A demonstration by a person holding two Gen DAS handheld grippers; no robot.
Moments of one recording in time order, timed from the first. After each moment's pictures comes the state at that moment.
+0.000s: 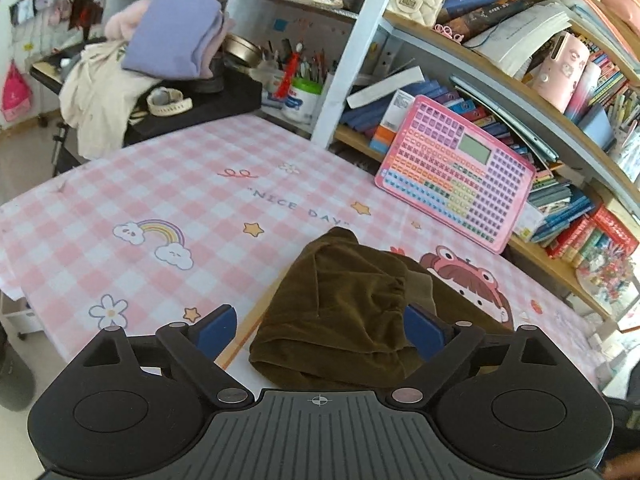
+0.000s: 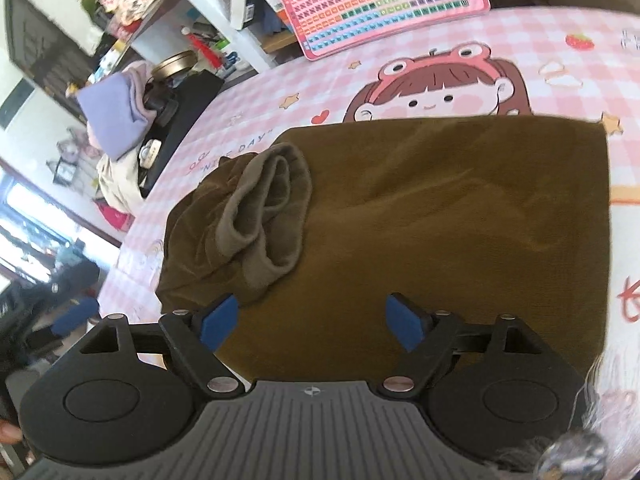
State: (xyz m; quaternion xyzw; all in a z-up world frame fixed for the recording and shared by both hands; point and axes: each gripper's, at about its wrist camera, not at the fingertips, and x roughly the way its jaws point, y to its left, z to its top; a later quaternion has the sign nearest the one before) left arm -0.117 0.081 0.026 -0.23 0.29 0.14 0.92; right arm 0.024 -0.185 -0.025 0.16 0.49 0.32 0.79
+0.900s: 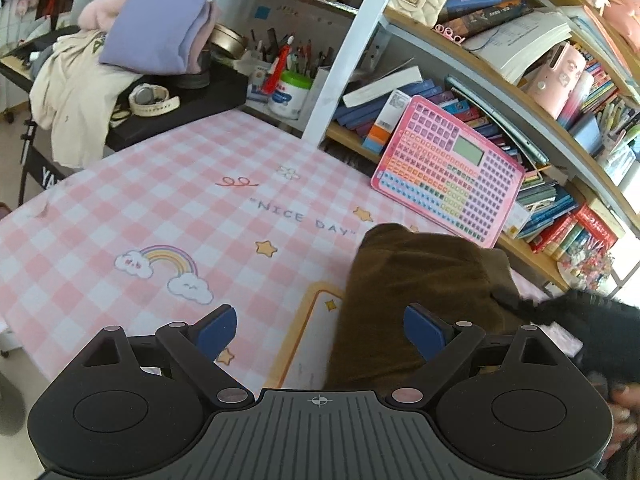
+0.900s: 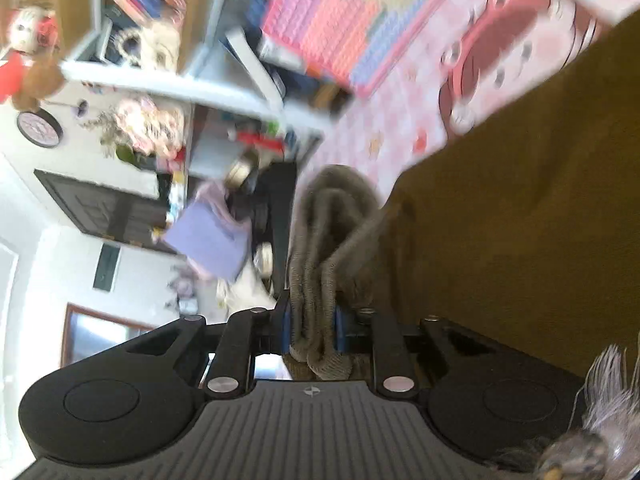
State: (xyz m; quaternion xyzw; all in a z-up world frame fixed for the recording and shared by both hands) left arm -0.107 0.147 0.028 -0.24 0.31 0.08 0.92; right arm 0.046 -0.159 -0.024 0.44 0.45 0.31 0.71
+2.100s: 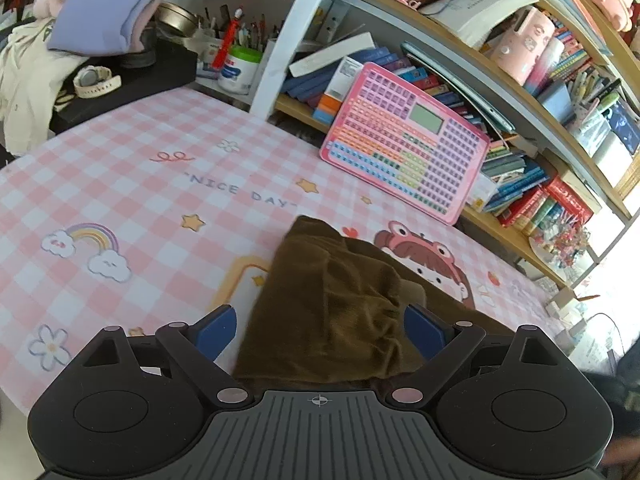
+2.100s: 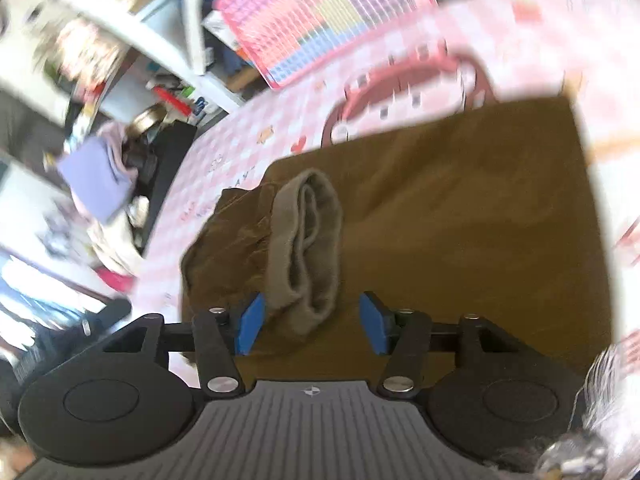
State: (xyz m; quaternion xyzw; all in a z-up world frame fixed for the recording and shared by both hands) left arm -0.079 0.091 0.022 -0.24 0.33 0.03 0.91; right arm 0.000 -0.198 -0.005 0.20 0.46 0.25 0.82
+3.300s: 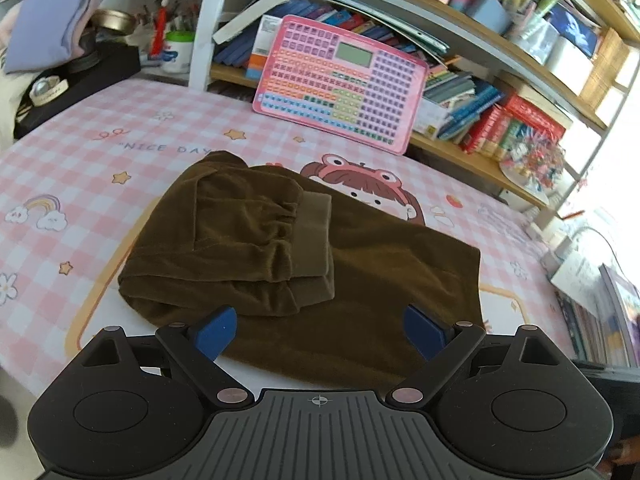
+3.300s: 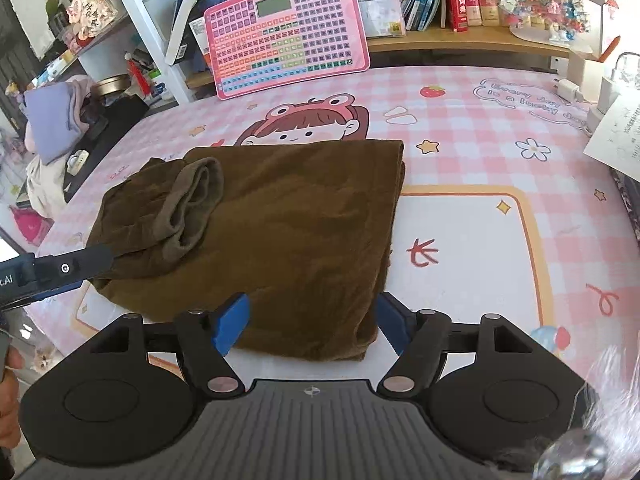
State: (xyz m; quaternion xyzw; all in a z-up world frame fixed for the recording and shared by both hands) left arm -0.103 -0.018 0.022 -0.16 0.37 0.01 0.92; right arm -0.068 -0.276 0.001 0.06 0.43 0.19 0.88
